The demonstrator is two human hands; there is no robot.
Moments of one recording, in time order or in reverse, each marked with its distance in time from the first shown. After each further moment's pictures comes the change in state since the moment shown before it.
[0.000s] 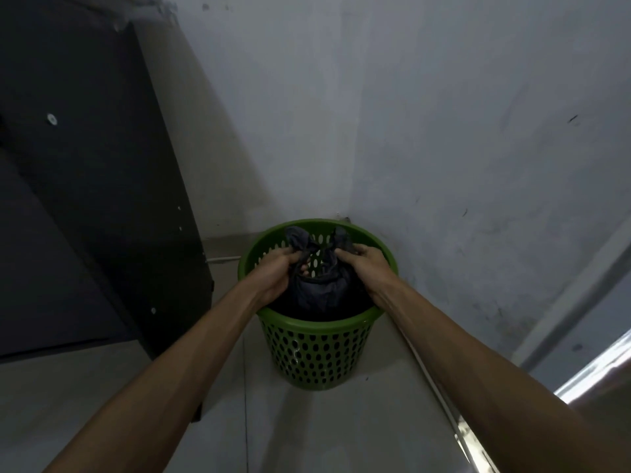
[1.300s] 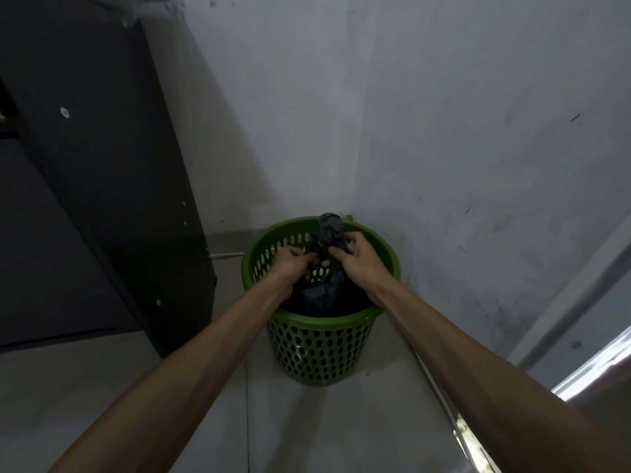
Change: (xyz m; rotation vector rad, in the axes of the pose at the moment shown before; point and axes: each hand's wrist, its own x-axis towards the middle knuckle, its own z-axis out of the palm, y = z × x) left_hand -0.005 -0.003 0.025 0.302 0.315 -0.019; right_hand -0.011 -0.004 0.013 -0.142 -0.115 -0.172
